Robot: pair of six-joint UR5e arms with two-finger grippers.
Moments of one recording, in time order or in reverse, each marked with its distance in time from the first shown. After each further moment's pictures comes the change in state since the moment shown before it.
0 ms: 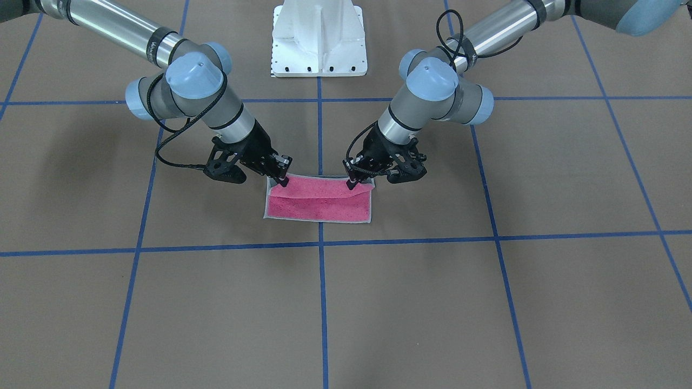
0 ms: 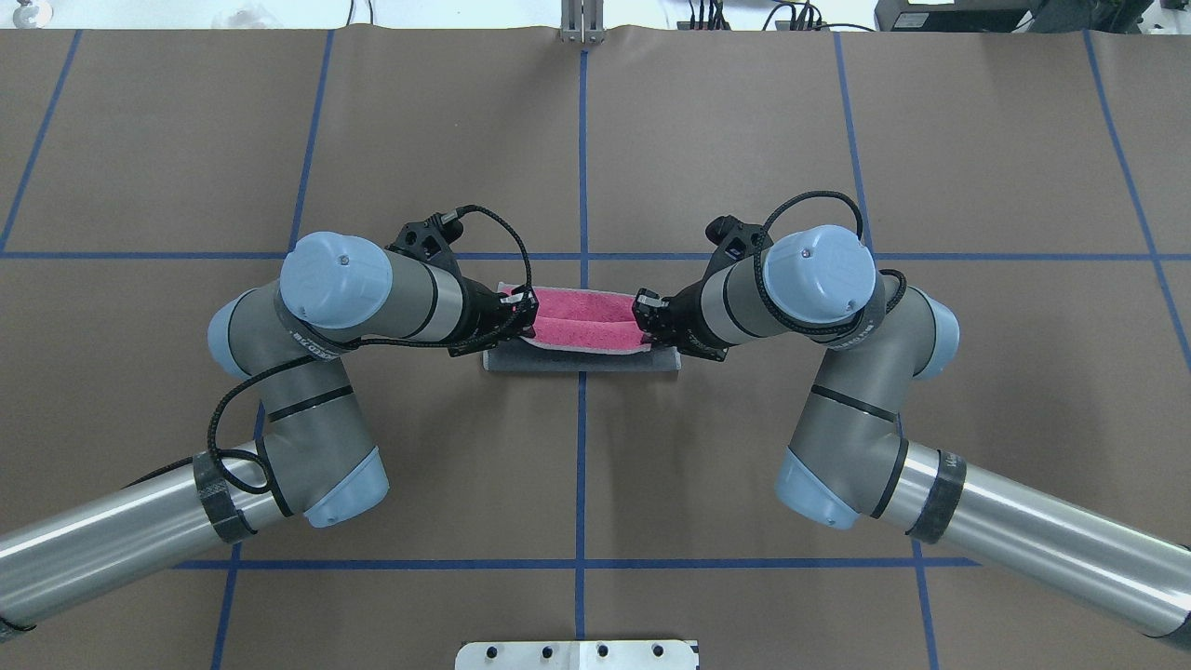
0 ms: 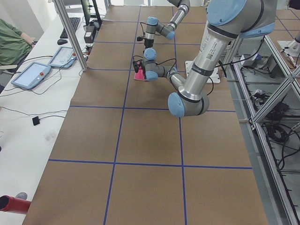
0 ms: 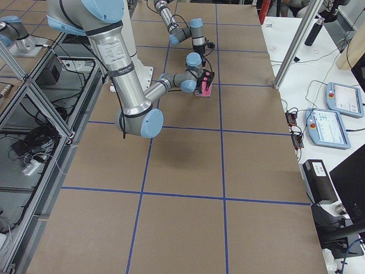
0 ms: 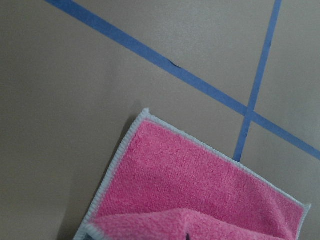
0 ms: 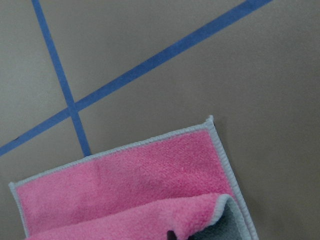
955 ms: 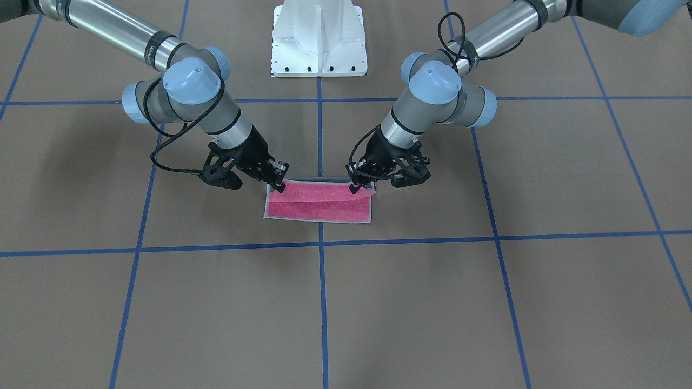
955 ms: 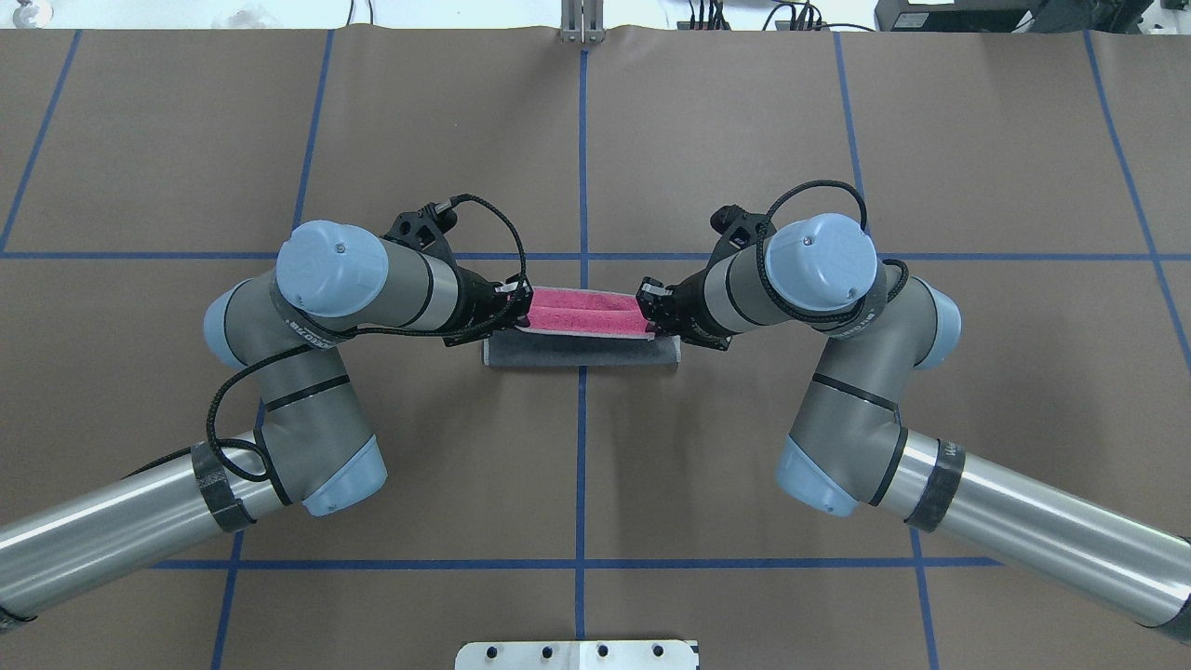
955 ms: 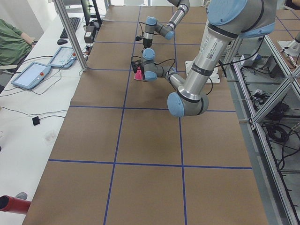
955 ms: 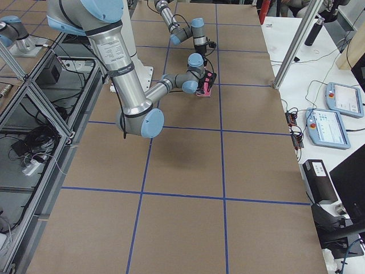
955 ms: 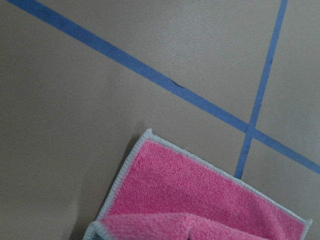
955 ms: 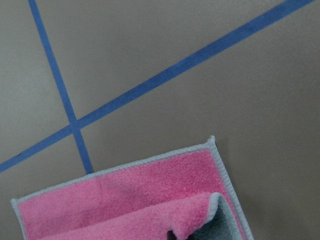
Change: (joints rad) left arm -0.012 -0.004 0.010 0.002 0.000 -0.002; right arm 0.014 0.005 -0.019 0.000 0.000 0.000
